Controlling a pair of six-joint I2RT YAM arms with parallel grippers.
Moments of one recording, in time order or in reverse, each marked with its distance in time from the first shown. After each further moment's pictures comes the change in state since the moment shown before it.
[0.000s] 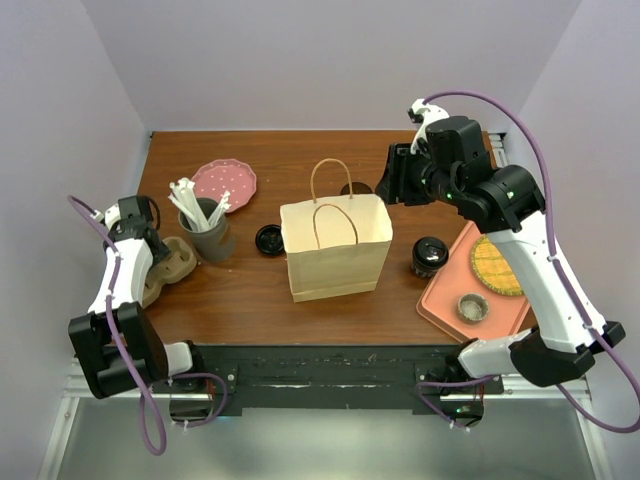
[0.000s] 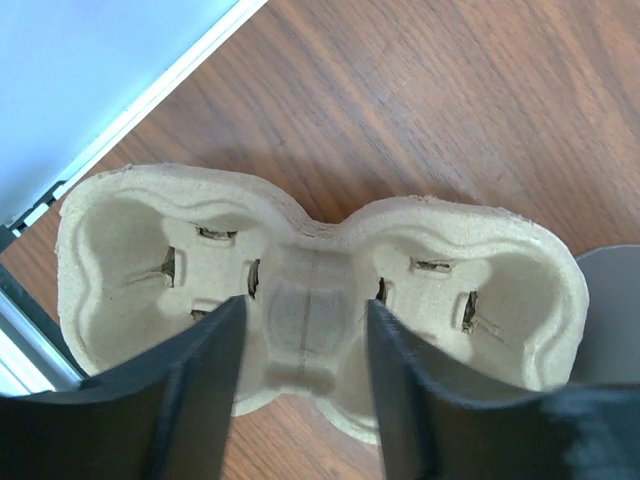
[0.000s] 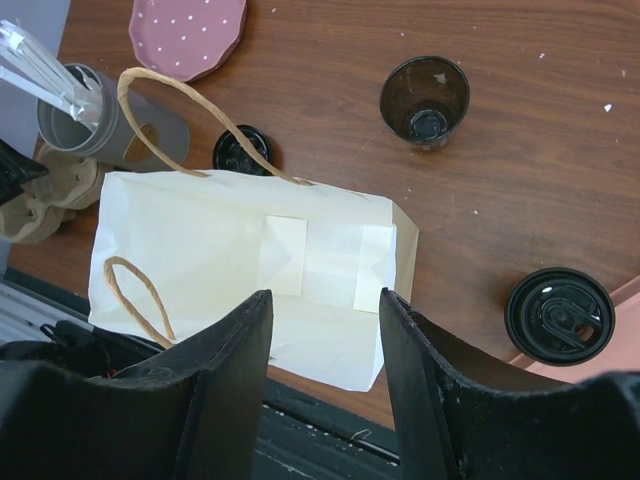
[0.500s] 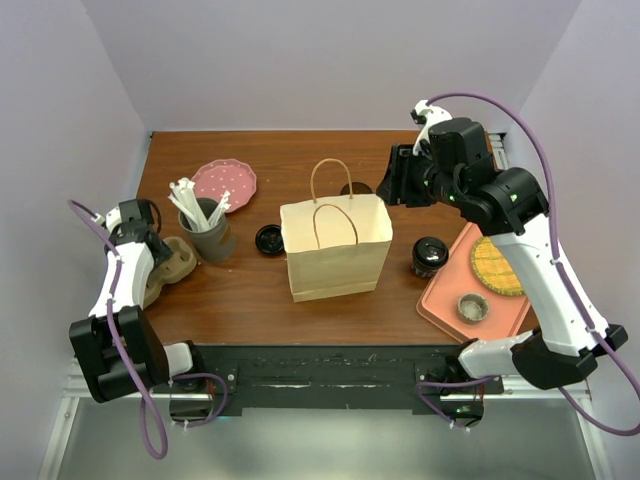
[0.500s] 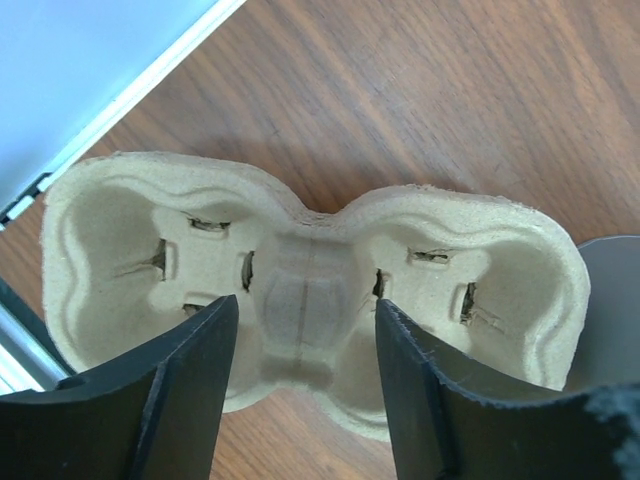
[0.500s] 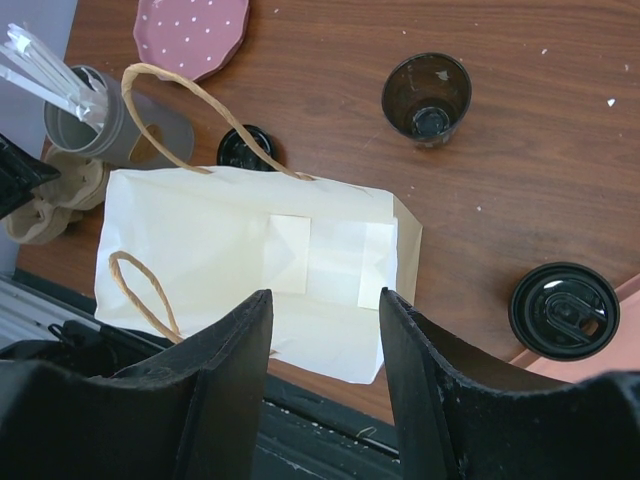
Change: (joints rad) left arm 0.000 -0.028 -0.033 0.014 0.017 -0.009; right arm 0.001 -0.016 -0.007 -0.001 -0.001 0.017
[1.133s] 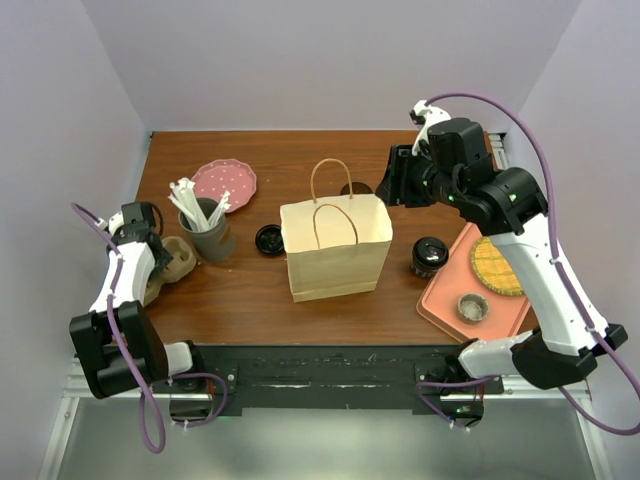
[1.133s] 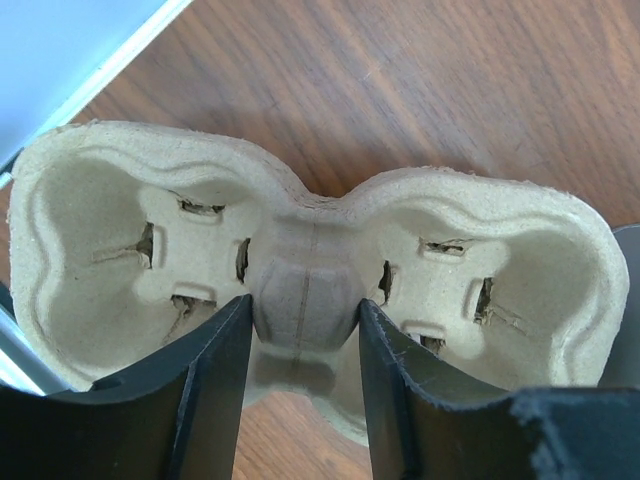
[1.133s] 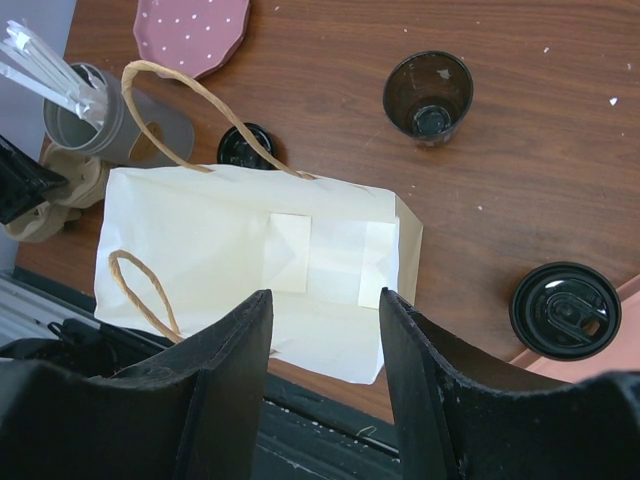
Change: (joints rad) left arm 0.001 0.020 -0.028 0.001 0.019 -0.029; right arm 0.003 0.001 -0.003 0.000 -0.002 0.000
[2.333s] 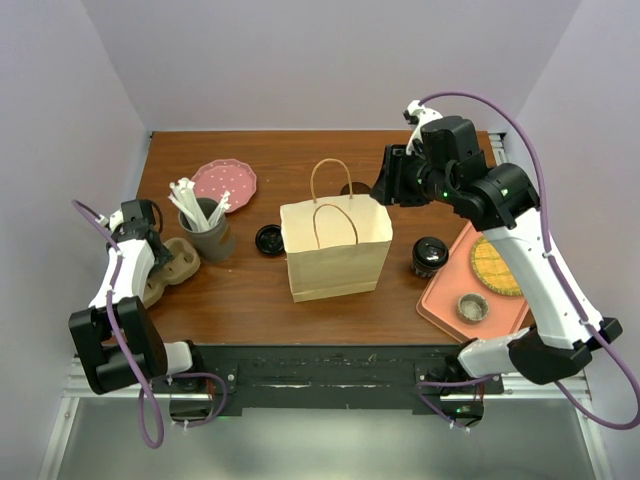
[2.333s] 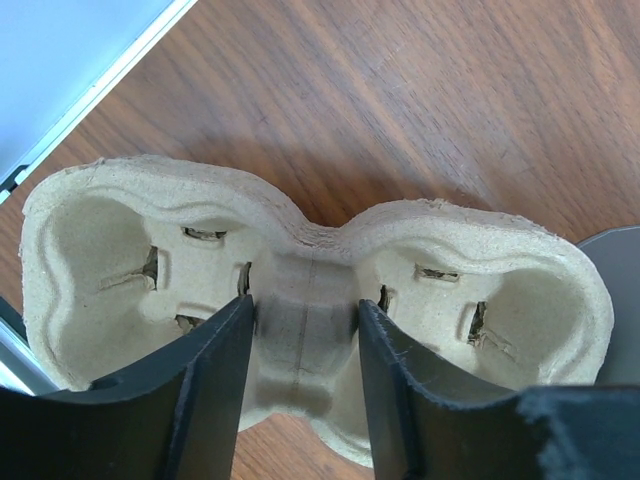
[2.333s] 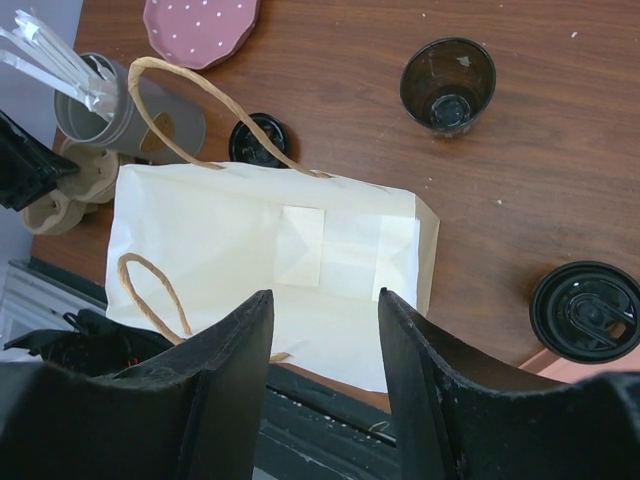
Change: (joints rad) left arm 0.000 0.023 0.023 0.008 0.010 0.027; right arm 0.001 0.029 0.005 0.000 -0.034 0.021
